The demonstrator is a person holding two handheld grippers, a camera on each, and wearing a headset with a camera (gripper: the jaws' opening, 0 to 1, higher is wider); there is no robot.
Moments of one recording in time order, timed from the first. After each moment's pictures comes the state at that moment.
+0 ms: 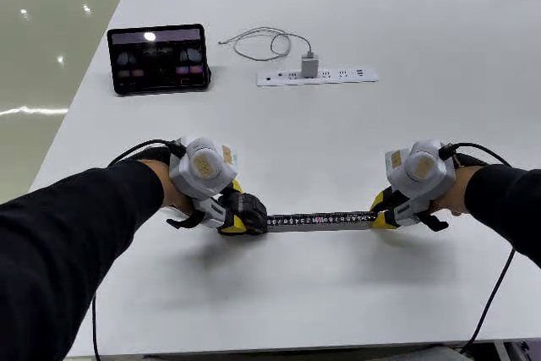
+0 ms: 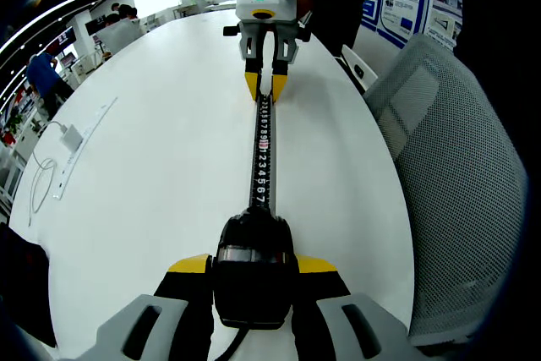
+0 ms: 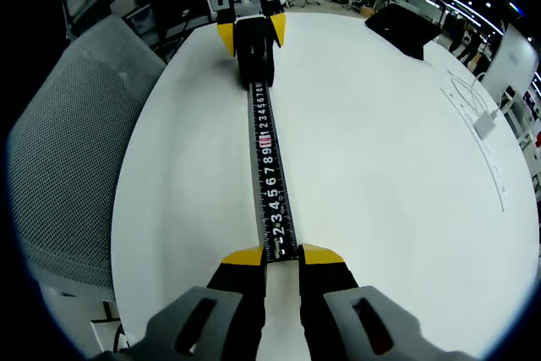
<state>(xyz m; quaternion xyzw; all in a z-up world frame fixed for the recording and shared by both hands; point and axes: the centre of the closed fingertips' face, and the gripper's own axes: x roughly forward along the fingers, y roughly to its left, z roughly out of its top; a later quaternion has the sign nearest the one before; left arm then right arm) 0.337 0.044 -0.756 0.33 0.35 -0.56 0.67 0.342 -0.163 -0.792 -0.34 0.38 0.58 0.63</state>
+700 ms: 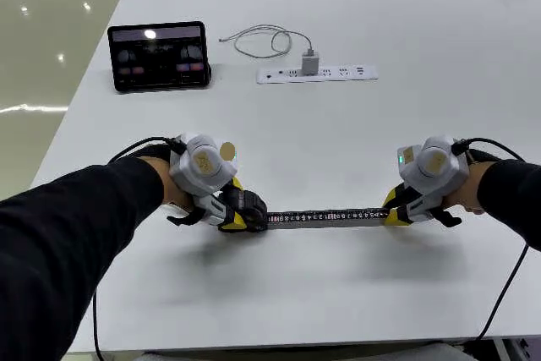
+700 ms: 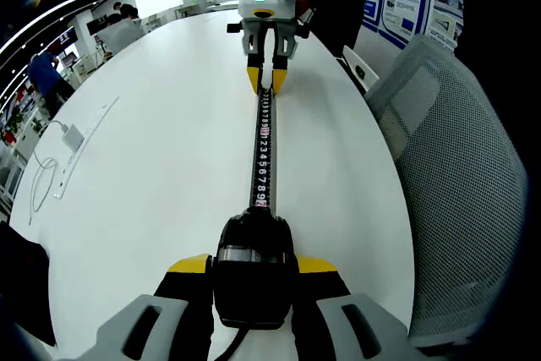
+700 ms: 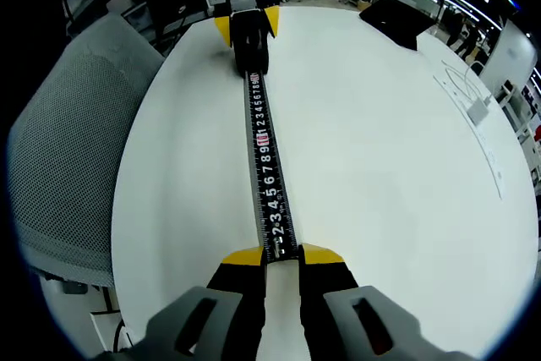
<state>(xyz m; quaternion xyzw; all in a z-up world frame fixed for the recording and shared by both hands) 0.336 0.043 -0.755 0.33 0.35 -0.56 0.68 0.337 -0.183 -0.785 -0.35 0.39 0.57 0.63</state>
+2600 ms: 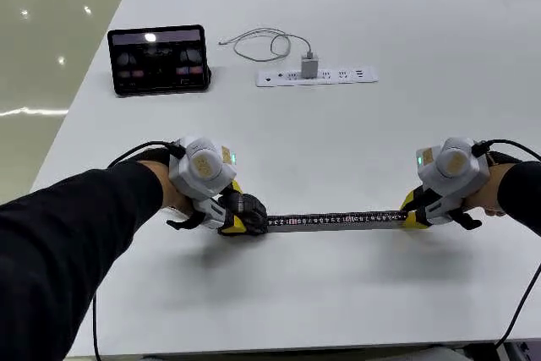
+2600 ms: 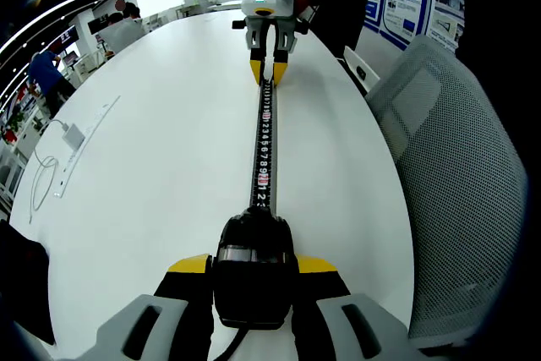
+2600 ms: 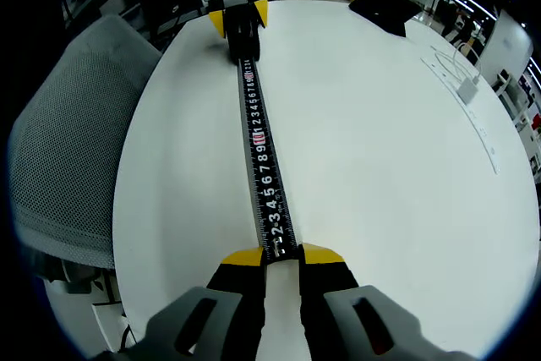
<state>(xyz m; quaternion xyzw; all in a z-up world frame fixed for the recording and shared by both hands) 0.336 0.043 -0.755 0.33 0.36 -0.55 0.68 0.340 -0.214 -0.787 -0.34 0.41 0.56 0.63</state>
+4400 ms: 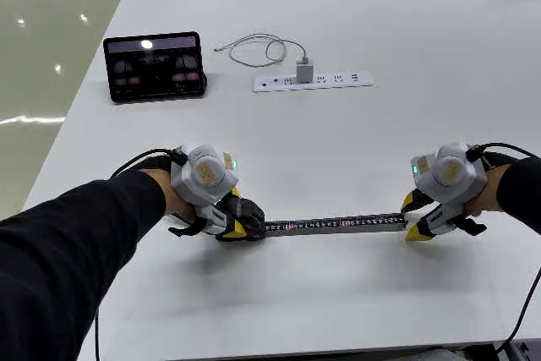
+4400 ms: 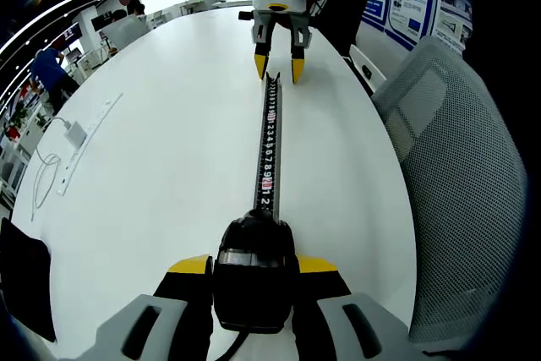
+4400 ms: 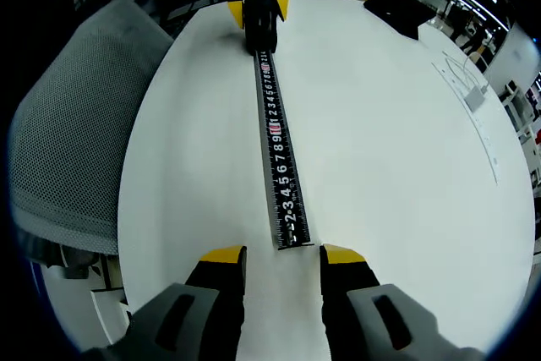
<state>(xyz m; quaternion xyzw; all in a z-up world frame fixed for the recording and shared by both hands) 0.340 0.040 -0.757 0.33 0.36 -0.54 0.68 0.330 -0.223 -0.784 -0.37 0.41 0.57 0.61</state>
